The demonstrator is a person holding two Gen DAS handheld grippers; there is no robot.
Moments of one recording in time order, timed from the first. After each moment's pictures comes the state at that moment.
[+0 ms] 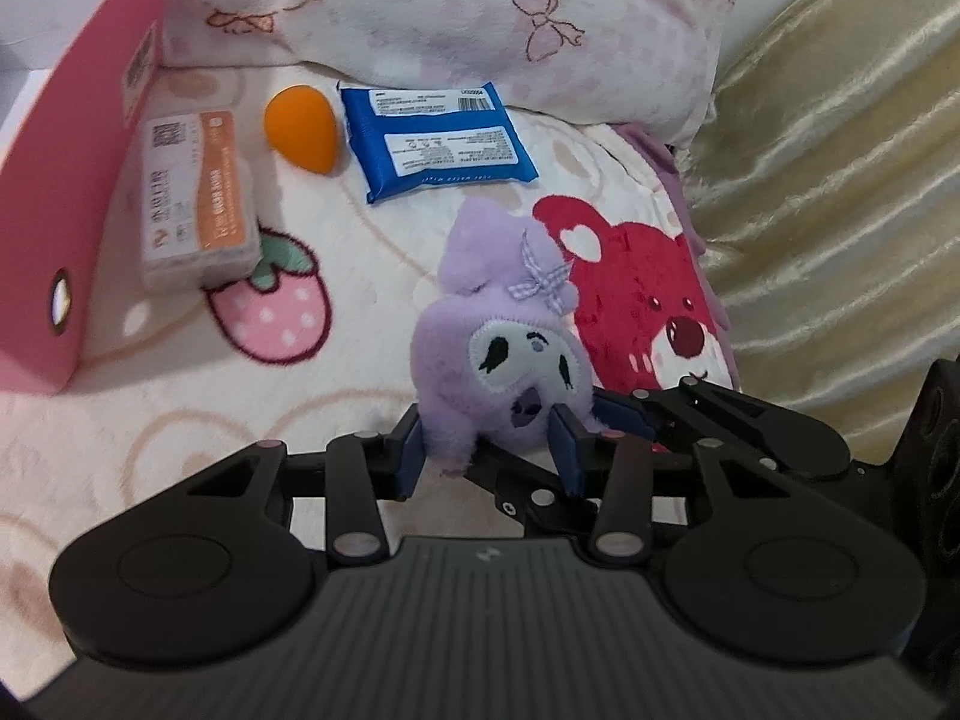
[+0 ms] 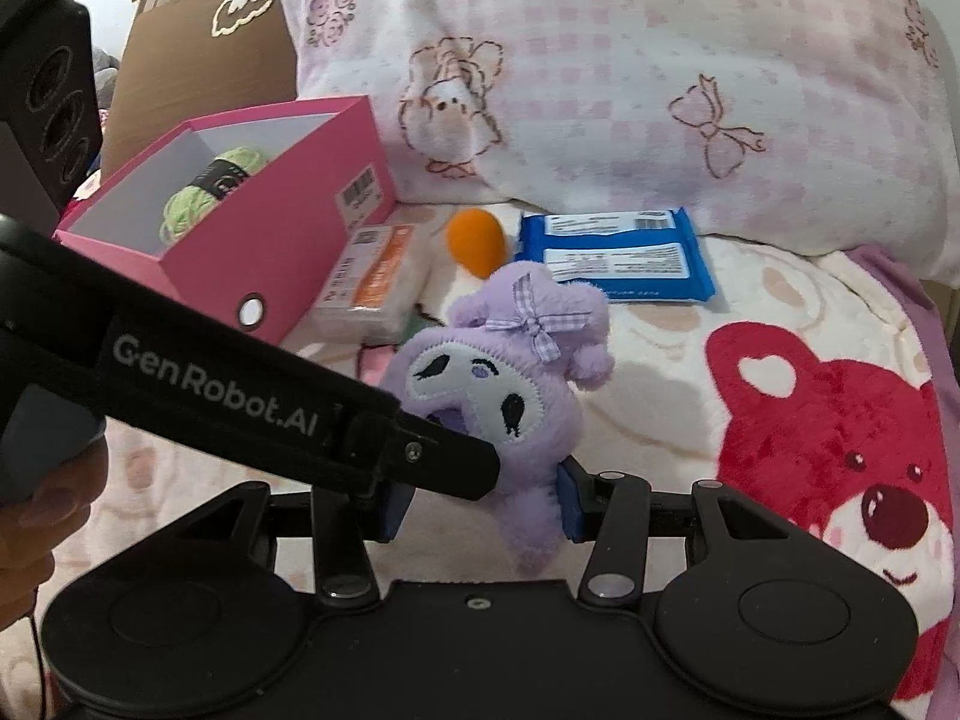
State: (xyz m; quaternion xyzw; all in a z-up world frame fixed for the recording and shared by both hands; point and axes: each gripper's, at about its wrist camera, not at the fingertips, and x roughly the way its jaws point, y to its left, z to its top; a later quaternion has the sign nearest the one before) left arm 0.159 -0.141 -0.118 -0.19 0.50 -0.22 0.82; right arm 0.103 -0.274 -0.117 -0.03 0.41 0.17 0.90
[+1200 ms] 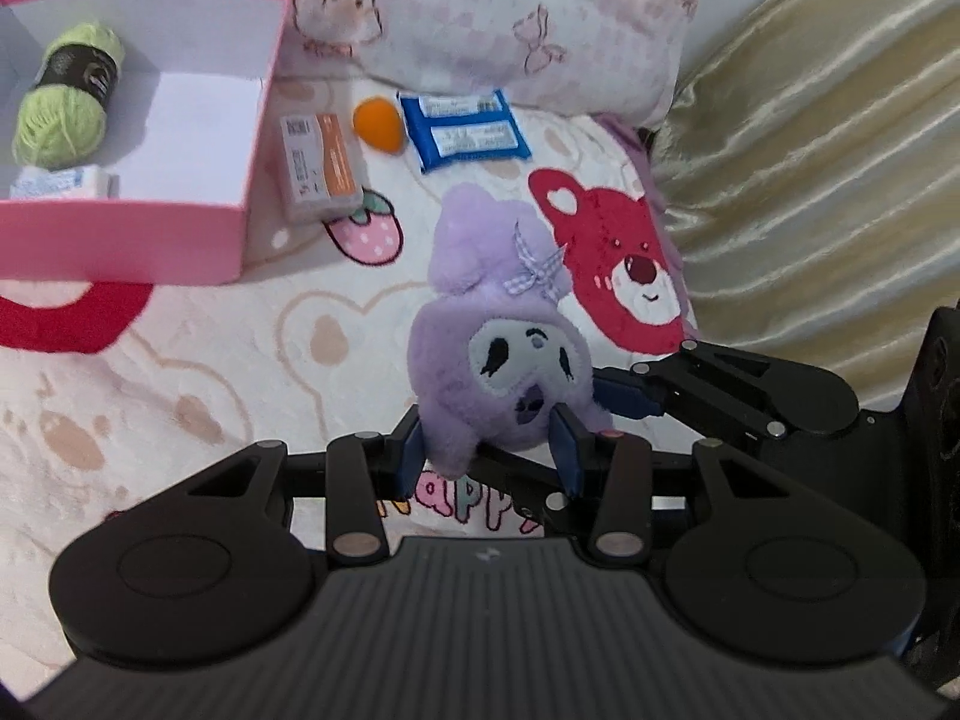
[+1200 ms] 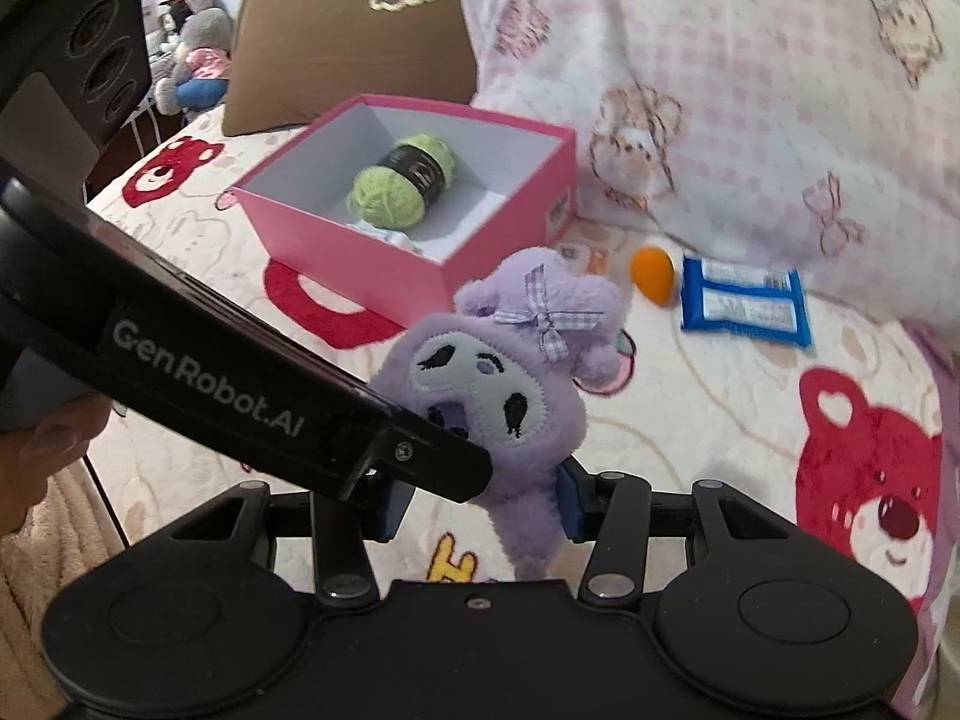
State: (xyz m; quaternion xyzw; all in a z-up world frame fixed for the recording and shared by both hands) left arm 0.065 -0.058 -0.024 -0.17 0.52 -0.22 0.80; right arm 0.031 -0.190 -0.023 -0.09 0.43 0.24 0.86
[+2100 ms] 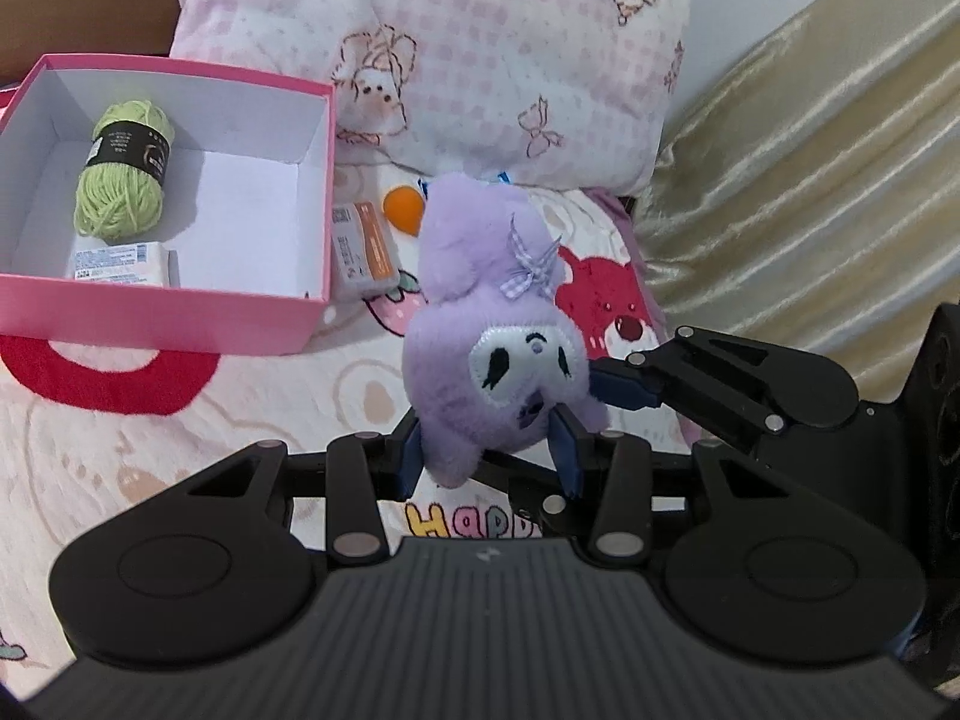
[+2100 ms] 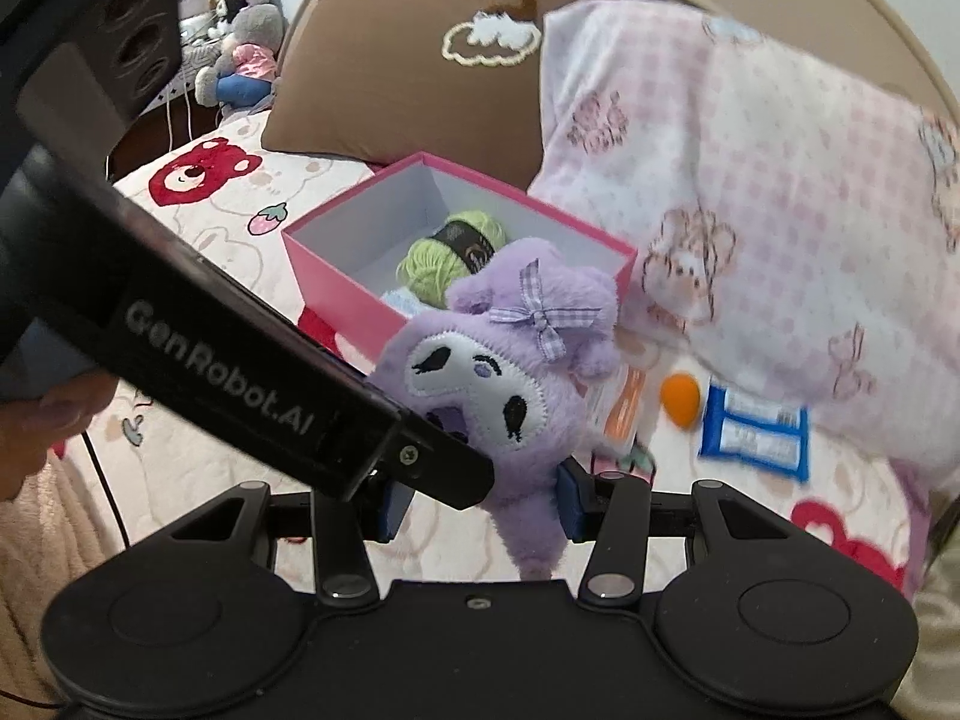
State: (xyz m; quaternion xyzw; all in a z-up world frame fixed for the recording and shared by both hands) left arm 0.065 0.012 0.018 -0.19 0.48 -0.23 0.83; right arm 0.035 -0.122 0.018 -0.17 0.38 0.25 0.87
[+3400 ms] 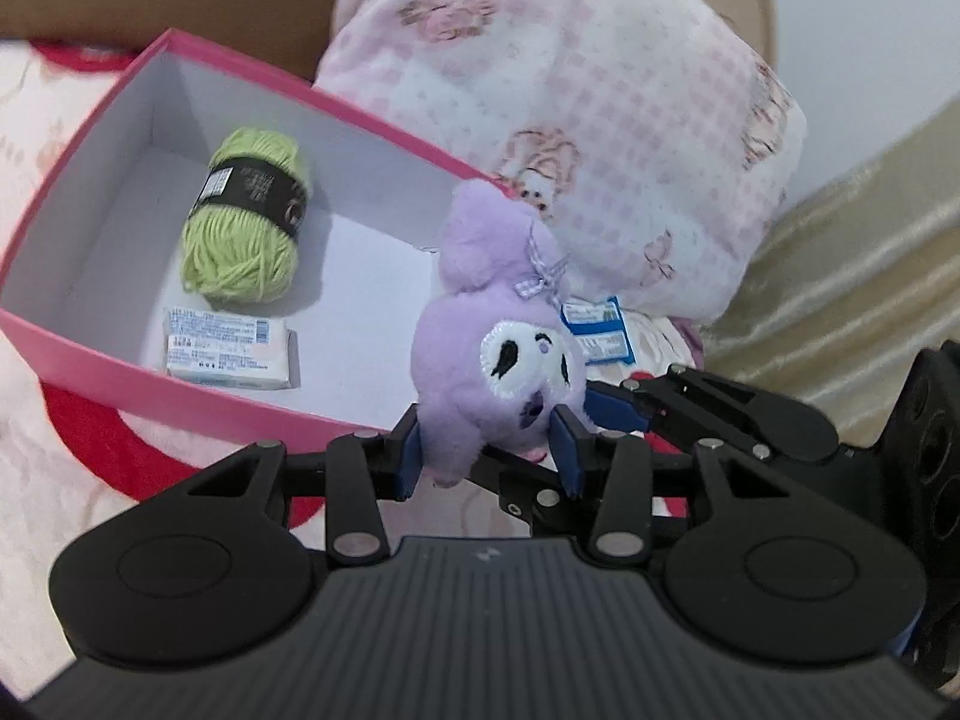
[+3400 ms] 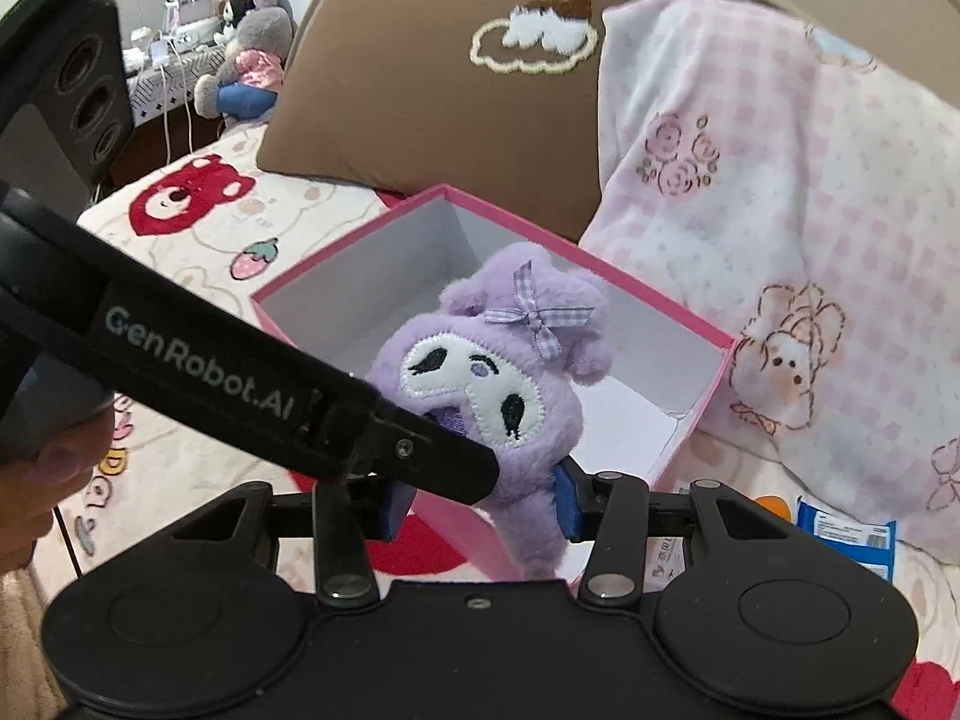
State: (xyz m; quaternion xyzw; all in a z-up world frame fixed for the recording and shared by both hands) left arm 0.140 0.119 -0.044 -0.28 0.43 -0.17 0.84; right arm 0.151 -0.045 -0.029 -0.15 0.38 0.28 0.87
